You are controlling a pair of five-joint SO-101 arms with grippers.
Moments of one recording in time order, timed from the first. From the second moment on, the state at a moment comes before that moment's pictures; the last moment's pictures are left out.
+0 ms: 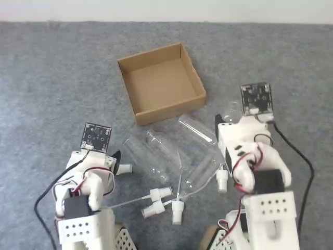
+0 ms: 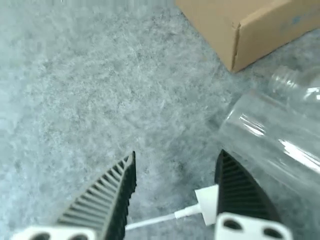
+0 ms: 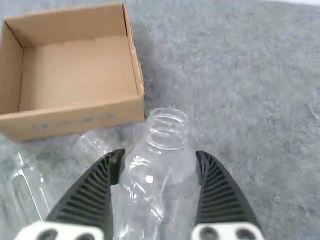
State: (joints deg) left arm -14.8 -92.9 88.8 63.8 -16.0; right arm -9.9 -65.6 58.6 50.7 -0.9
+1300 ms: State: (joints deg) left arm -13.4 -35.1 53.2 77.1 -54.5; right arm -5.3 -78.9 66.0 49.0 -6.9
